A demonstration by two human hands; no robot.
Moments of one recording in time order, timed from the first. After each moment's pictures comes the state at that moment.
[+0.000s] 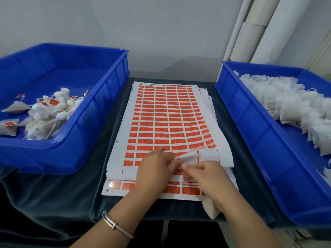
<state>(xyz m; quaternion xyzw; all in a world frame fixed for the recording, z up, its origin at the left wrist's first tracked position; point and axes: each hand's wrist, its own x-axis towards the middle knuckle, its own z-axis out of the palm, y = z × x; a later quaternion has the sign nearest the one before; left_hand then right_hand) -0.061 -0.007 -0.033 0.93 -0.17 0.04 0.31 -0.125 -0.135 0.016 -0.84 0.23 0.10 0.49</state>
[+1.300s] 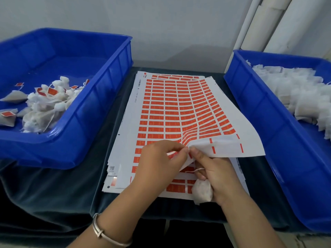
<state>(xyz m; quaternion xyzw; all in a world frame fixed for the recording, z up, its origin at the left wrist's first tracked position) -0.075 -0.001 0.004 0.87 -0.12 0.02 0.48 -0.110 -0.134 -0.001 -0.62 0.18 -0.02 0.77</state>
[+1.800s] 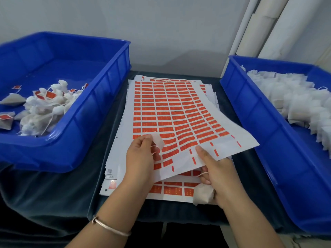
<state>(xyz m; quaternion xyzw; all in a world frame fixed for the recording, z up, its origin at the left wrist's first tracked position) -0.056 -0.001 0.005 0.63 0.23 -0.06 0.74 -0.117 -0.140 0.013 -0.65 0.27 -0.01 0.71</state>
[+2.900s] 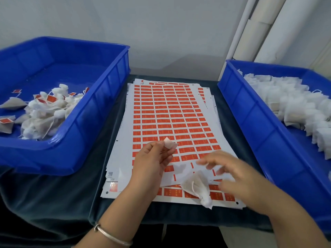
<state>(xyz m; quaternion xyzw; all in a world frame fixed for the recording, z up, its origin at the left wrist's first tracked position) -0.064 -0.005 0.007 0.53 0.15 -0.15 0.82 -0.141 -0.180 0.056 -0.90 -0.04 0.13 0.42</state>
